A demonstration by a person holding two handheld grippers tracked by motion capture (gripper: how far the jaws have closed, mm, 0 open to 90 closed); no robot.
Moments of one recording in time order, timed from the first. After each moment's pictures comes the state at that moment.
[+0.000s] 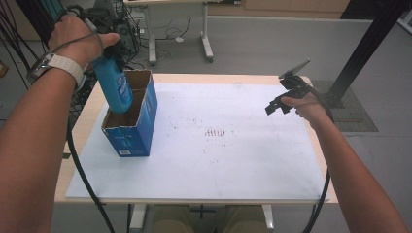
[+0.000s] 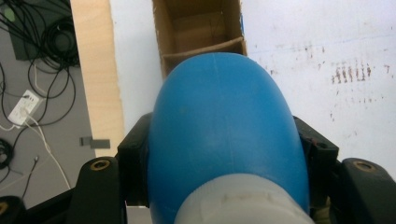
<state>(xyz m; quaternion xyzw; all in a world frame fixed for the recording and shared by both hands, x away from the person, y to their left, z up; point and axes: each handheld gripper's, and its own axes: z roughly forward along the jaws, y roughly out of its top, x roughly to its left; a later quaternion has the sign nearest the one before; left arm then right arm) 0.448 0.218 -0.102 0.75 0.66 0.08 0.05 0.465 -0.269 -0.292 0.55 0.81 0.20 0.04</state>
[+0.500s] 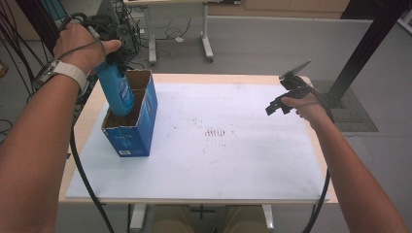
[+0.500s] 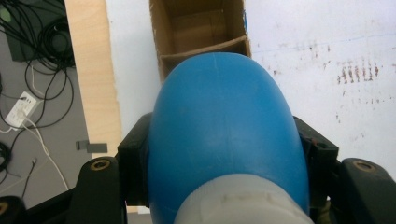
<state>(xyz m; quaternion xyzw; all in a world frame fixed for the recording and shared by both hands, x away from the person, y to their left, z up) 0.452 0.220 -0.119 0.75 0.65 0.08 0.05 0.466 -0.271 -0.294 0.55 0.81 0.20 0.04</state>
